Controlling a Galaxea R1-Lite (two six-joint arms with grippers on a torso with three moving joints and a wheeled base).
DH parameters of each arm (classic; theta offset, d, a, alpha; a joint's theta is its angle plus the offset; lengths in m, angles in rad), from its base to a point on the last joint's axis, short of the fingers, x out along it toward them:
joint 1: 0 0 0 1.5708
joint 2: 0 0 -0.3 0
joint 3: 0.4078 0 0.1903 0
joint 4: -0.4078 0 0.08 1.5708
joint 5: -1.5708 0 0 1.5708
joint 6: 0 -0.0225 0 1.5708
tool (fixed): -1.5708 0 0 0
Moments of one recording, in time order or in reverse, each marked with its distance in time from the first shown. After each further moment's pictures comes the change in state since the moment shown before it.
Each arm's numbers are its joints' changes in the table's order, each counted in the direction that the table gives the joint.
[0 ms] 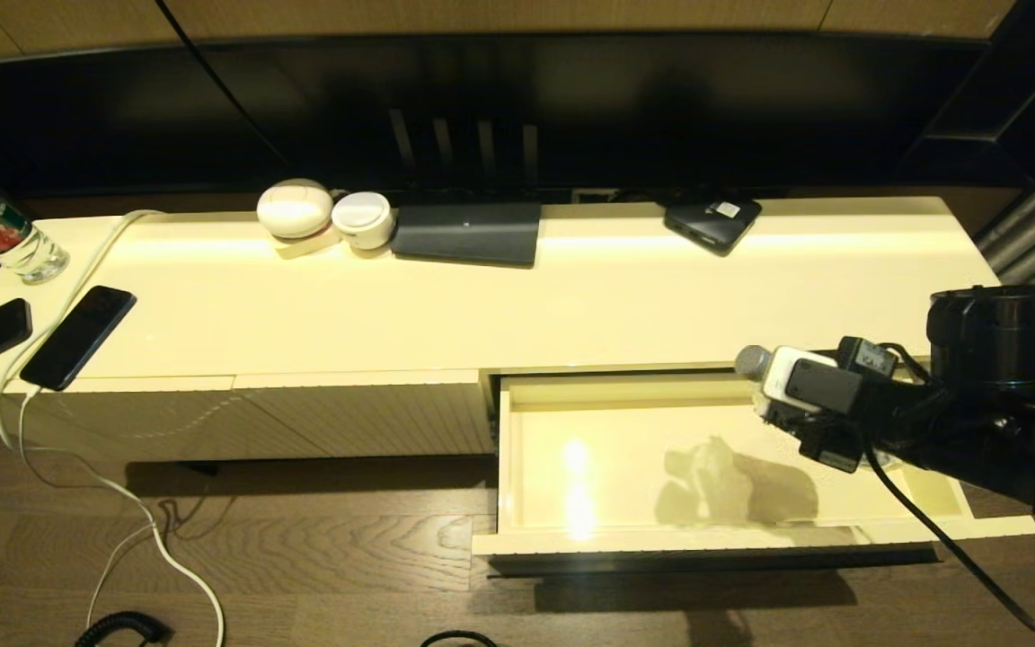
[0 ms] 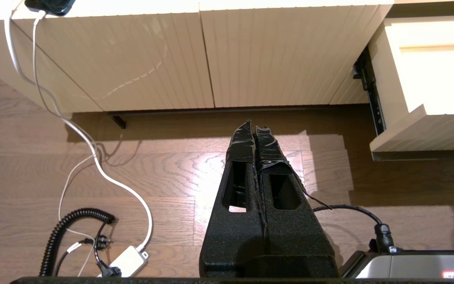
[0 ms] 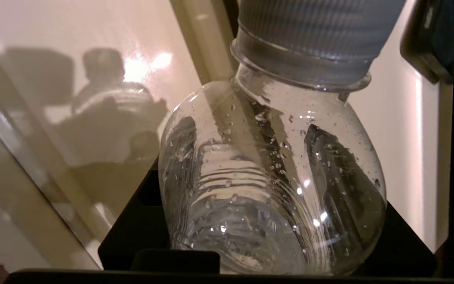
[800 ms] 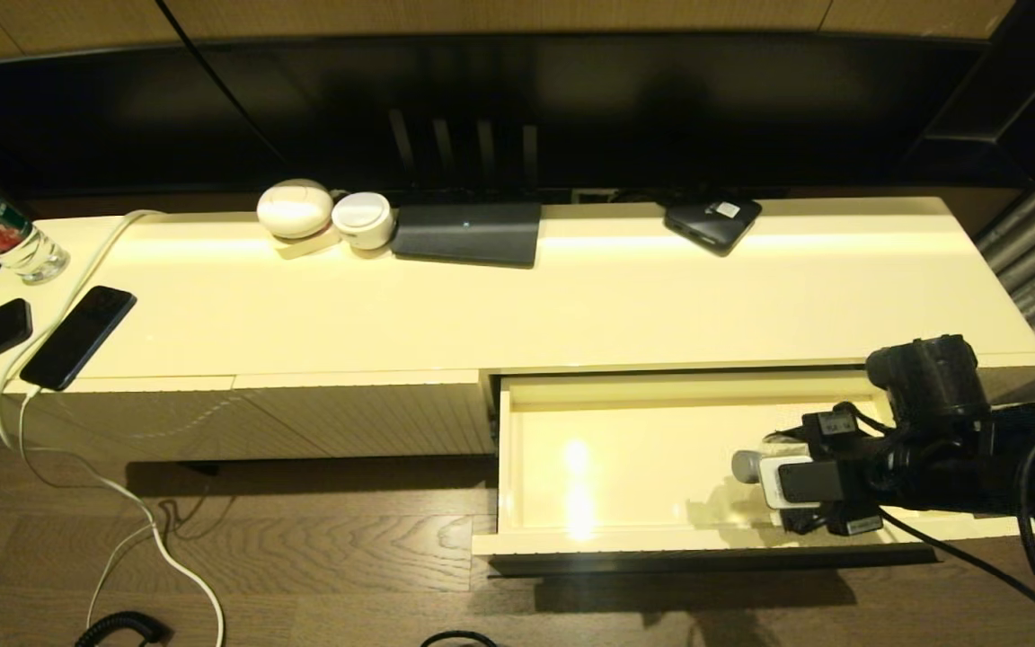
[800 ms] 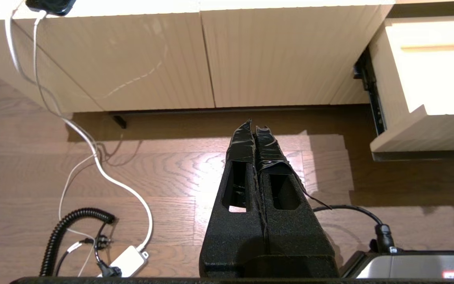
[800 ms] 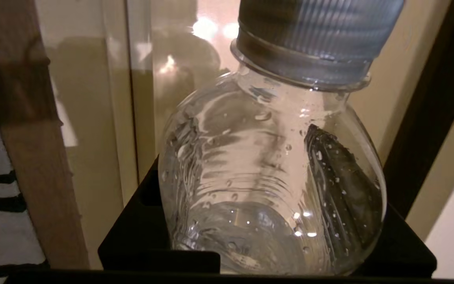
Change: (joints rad) left arm 0.000 0.000 0.000 0.000 0.000 0.000; right arm -0.091 -0.142 0.042 -0.275 -0.135 0.414
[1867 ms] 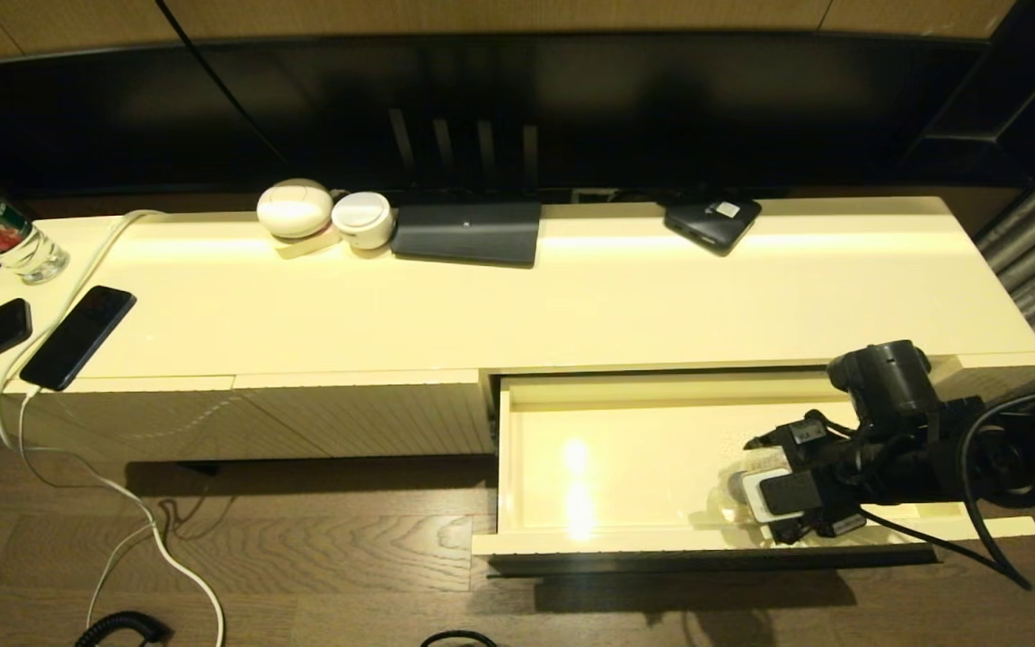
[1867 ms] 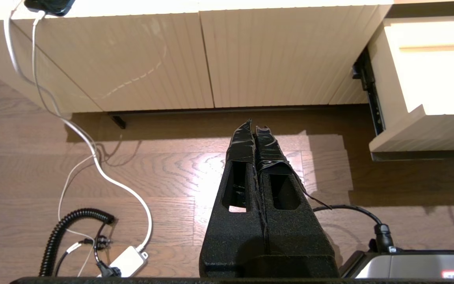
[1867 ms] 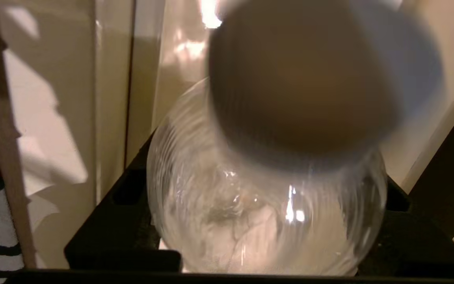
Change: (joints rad) left arm 0.000 0.000 0.000 0.000 0.000 0.000; right arm -0.002 -0.112 0.085 -0.067 -0.004 0.133
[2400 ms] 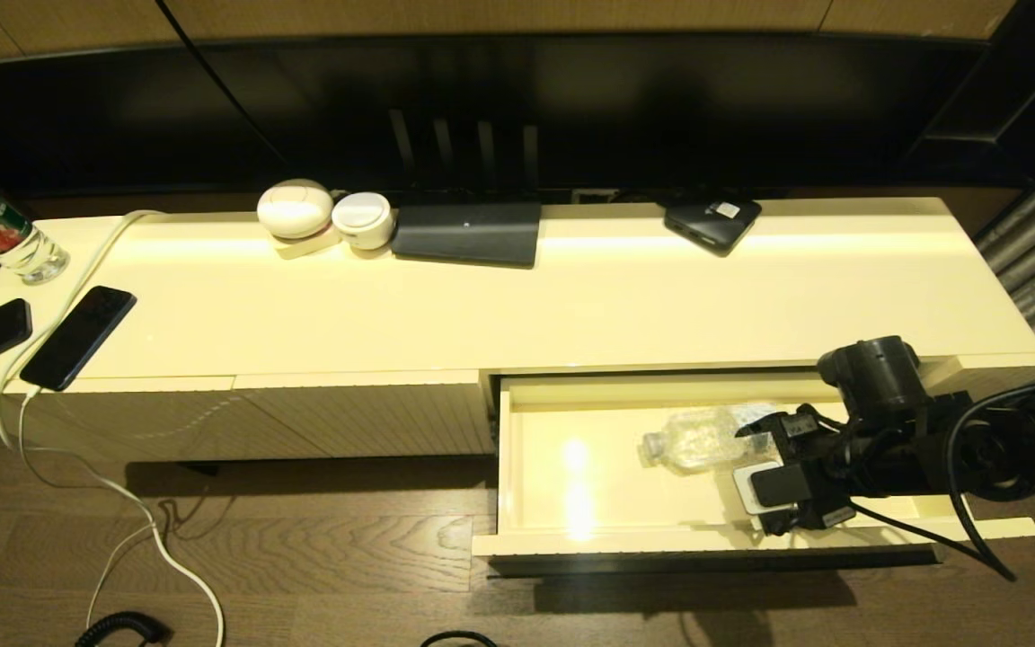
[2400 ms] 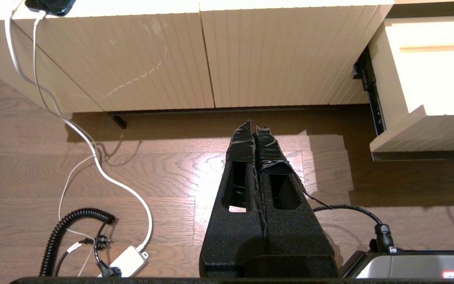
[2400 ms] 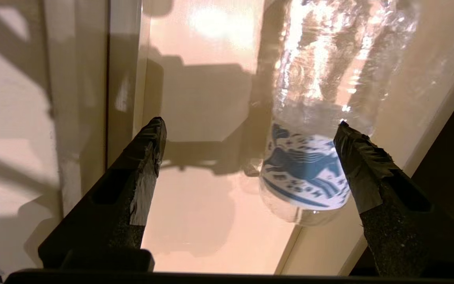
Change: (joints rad) left arm 0.000 0.000 0.000 0.000 0.000 0.000; right arm 0.011 -0.020 0.021 -0.001 0.007 -0.010
